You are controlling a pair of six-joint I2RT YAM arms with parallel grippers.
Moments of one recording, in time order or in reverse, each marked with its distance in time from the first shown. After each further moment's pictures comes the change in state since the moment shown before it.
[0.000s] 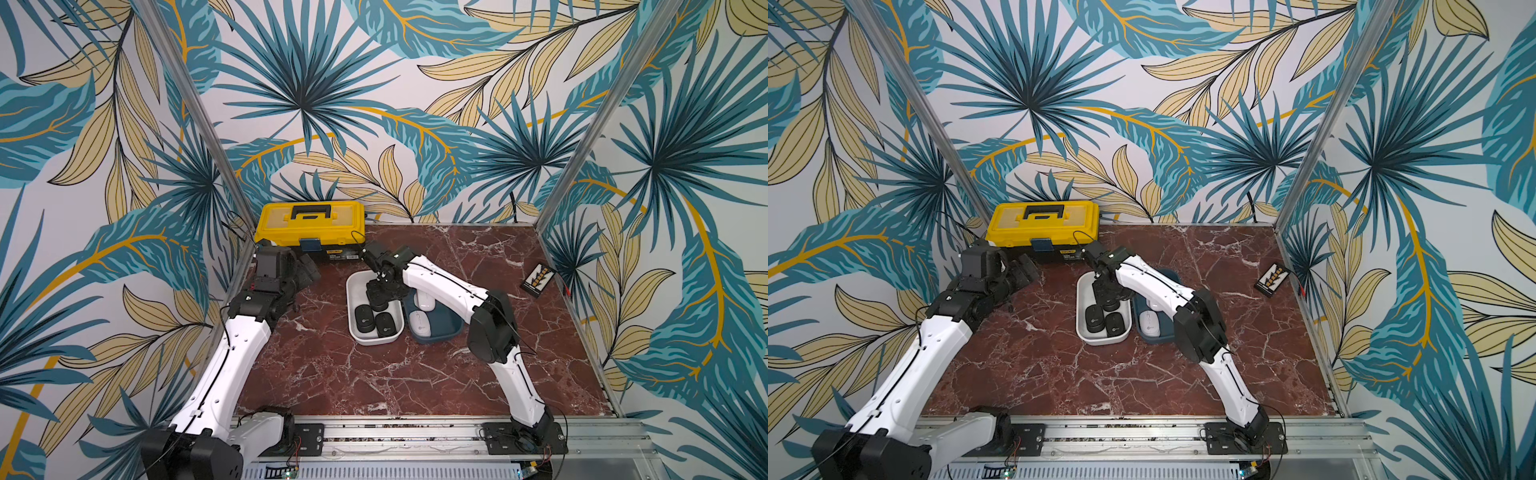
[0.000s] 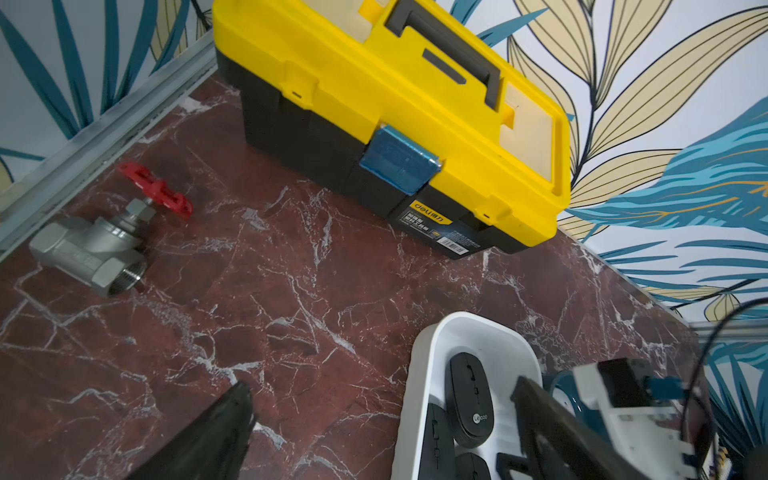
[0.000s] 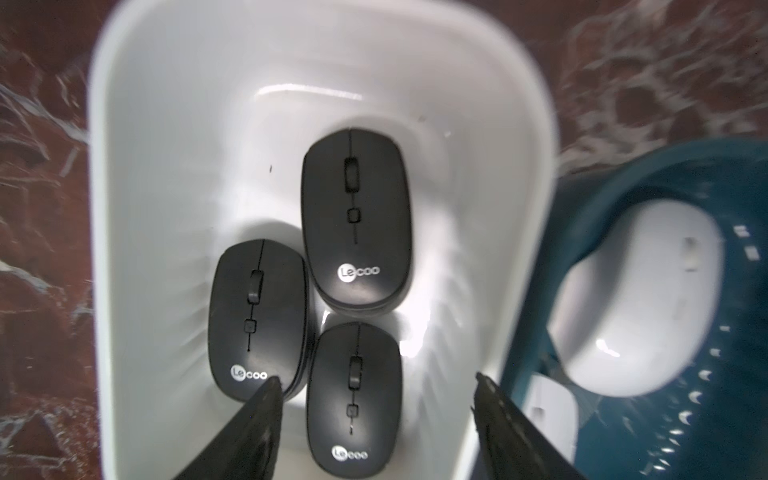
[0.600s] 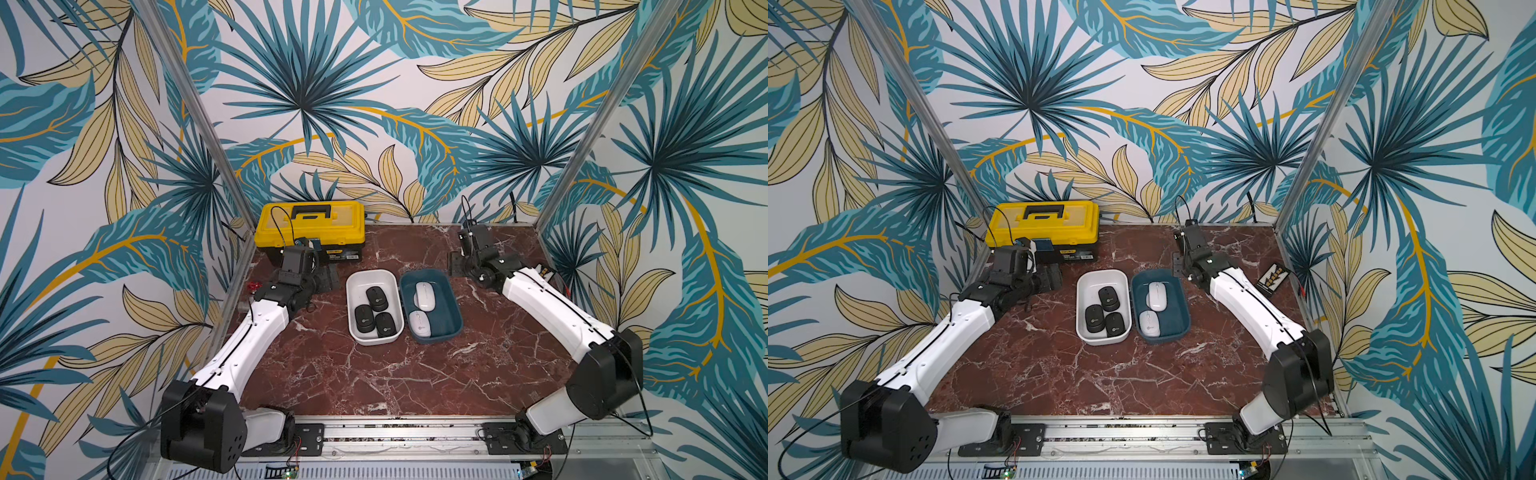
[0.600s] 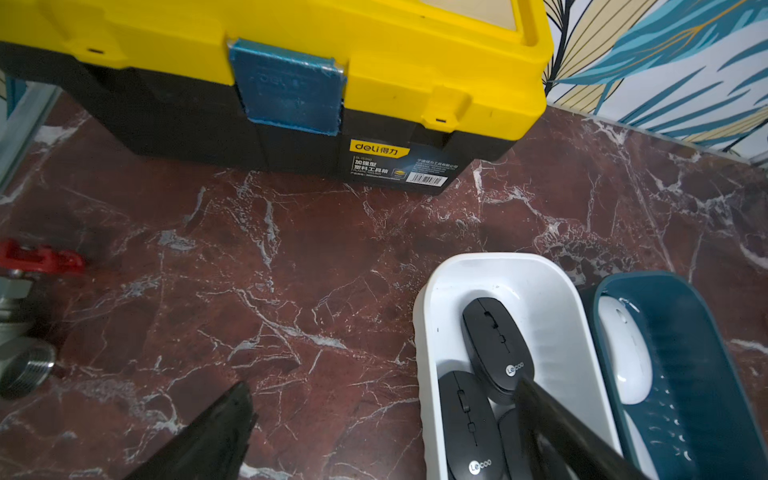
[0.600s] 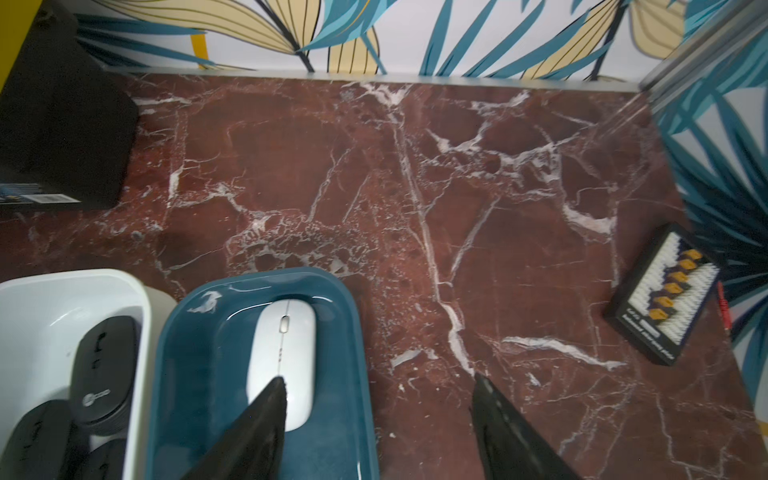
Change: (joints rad) left arm -0.090 0.132 -0.095 0.148 0.061 0.288; right arm -0.340 -0.731 -0.844 0.591 0.246 -0.203
